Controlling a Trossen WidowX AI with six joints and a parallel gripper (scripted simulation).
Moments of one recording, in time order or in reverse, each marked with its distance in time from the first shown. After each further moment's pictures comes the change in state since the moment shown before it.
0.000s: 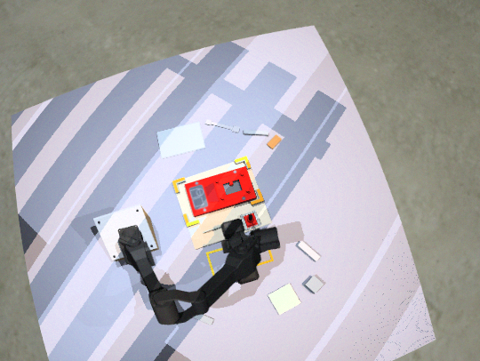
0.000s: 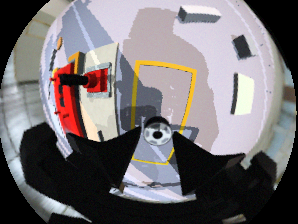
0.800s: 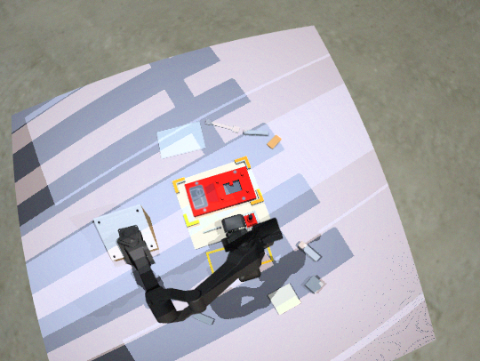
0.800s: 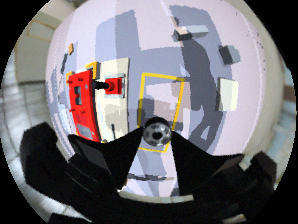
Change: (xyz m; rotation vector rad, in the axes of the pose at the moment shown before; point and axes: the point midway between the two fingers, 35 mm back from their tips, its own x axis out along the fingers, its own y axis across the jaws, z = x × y) arm -0.043 0.002 0.005 0.004 -0.008 0.007
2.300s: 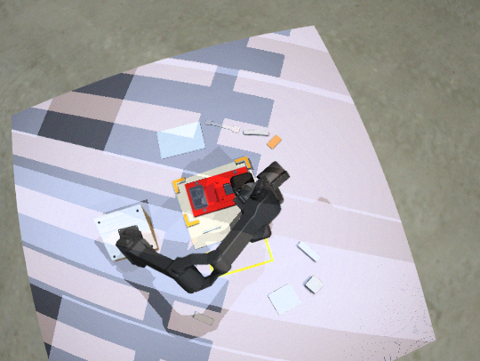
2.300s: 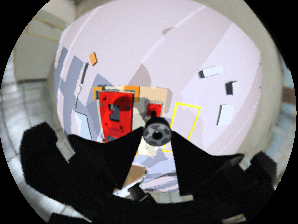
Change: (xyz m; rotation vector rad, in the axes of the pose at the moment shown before) arm -0.050 0.092 0.053 -0.012 0.005 -0.003
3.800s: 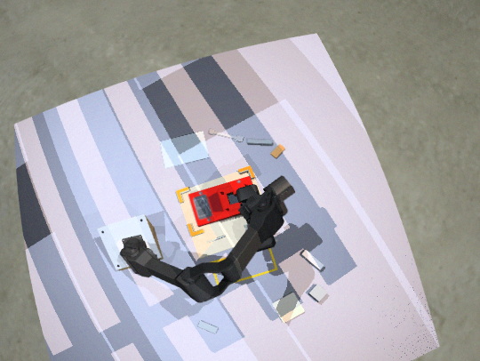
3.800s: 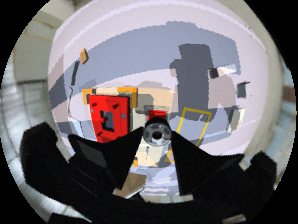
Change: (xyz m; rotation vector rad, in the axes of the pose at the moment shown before) arm 0.043 0.006 0.006 0.010 0.006 -0.003
